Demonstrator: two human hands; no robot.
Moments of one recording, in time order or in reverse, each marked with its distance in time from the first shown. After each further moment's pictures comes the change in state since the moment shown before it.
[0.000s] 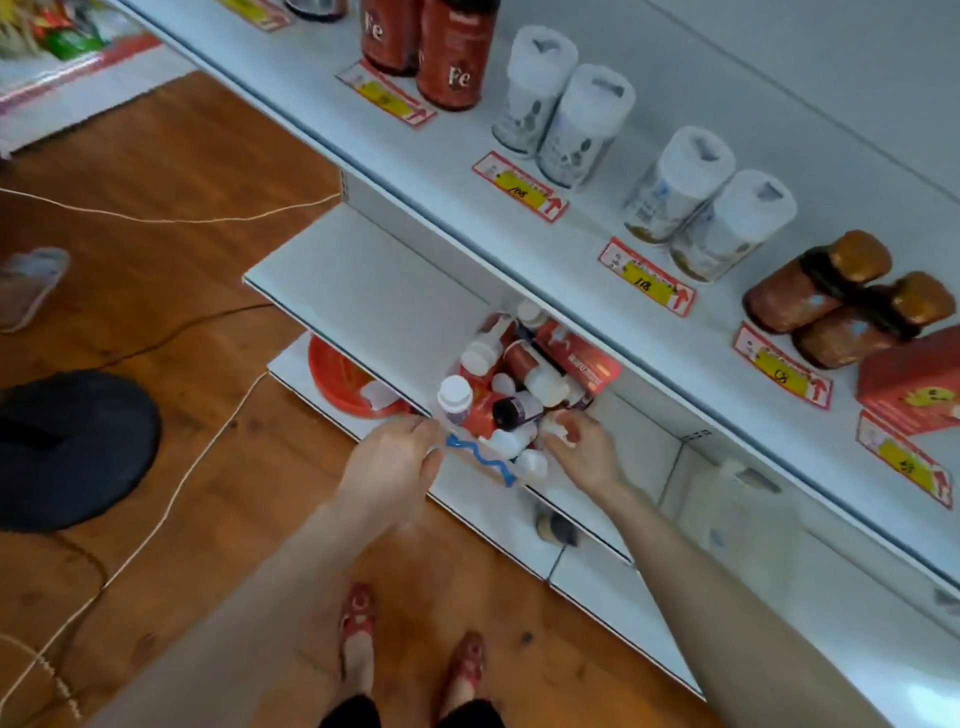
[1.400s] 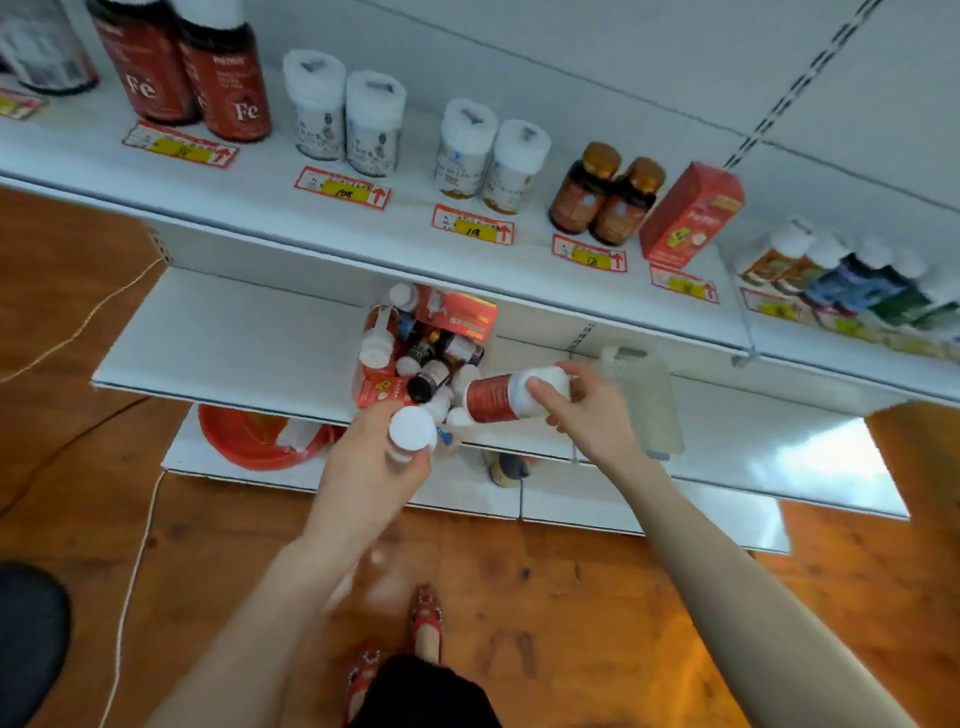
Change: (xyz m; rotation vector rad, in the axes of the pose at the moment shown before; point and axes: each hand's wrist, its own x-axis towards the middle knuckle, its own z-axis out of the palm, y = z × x) left_hand -0.043 0.042 -0.073 -0.610 -0.066 0.106; right_hand -0.149 -0.026 -0.057 0.294 0.461 0.177
